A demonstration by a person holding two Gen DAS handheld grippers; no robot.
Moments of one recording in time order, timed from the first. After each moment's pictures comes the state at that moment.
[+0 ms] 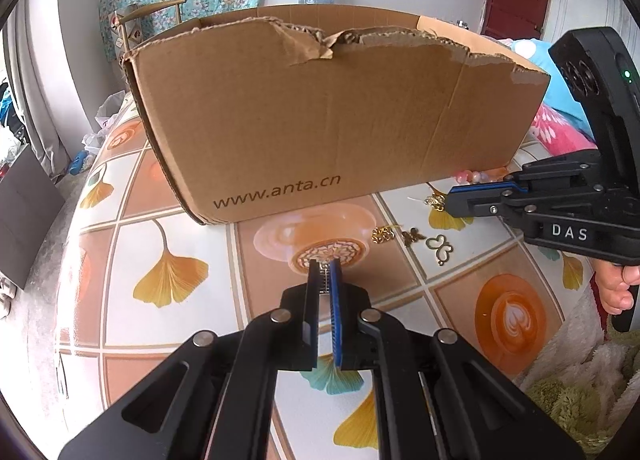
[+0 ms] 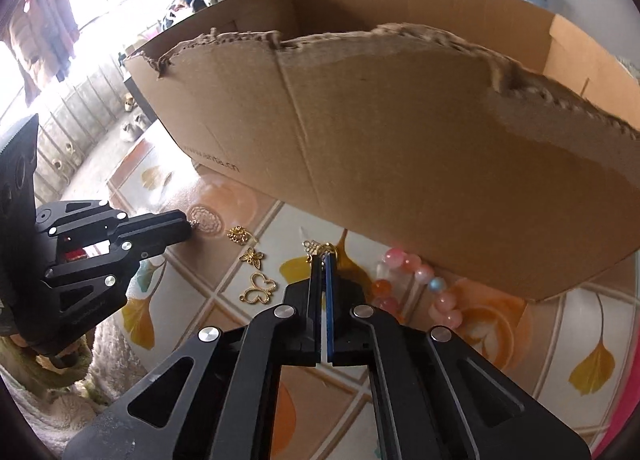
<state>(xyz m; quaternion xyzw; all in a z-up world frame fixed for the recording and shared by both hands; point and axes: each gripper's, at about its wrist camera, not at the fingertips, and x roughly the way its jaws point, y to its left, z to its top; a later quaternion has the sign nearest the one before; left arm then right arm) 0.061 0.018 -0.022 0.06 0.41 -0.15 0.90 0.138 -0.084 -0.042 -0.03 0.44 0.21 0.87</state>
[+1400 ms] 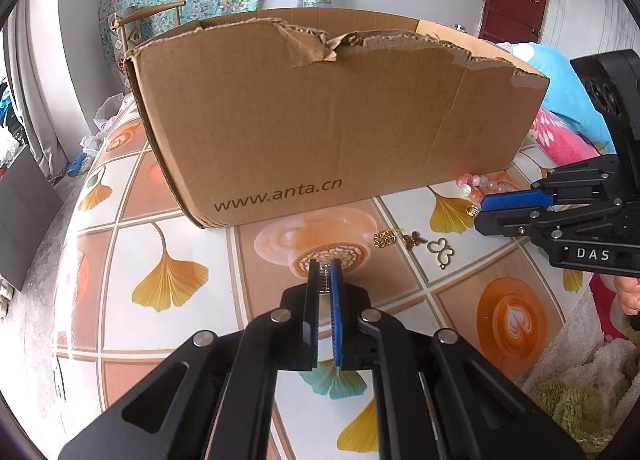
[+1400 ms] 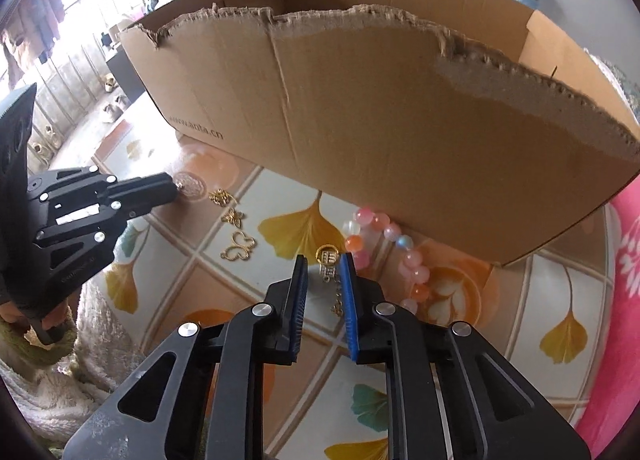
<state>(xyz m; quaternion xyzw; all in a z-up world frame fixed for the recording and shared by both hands) 0.061 0.018 -0.023 0.06 0.41 -0.16 0.90 0.128 -0.078 -0.041 -0.07 0.46 0.17 0.87</state>
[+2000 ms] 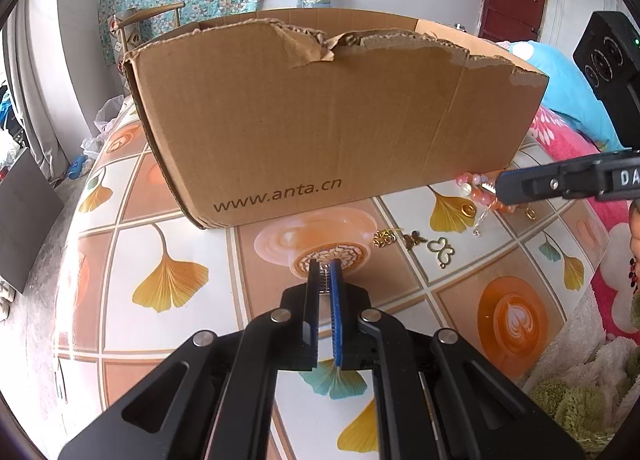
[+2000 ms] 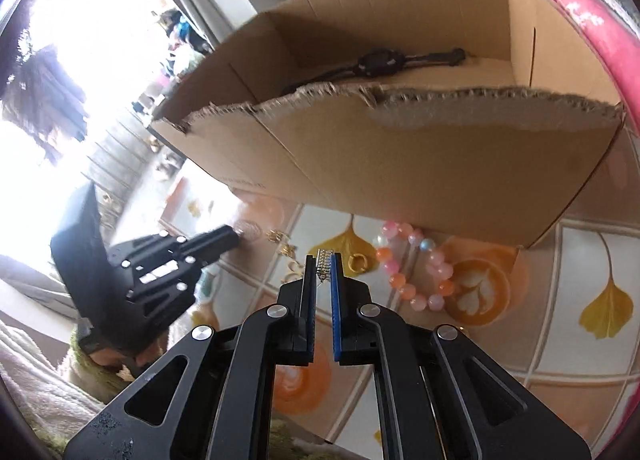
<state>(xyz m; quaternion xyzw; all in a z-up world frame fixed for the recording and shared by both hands) 0.061 0.018 -0.024 0.06 0.41 -0.16 0.90 0.132 -0.115 -0.019 0.11 0.46 0.25 0.85</state>
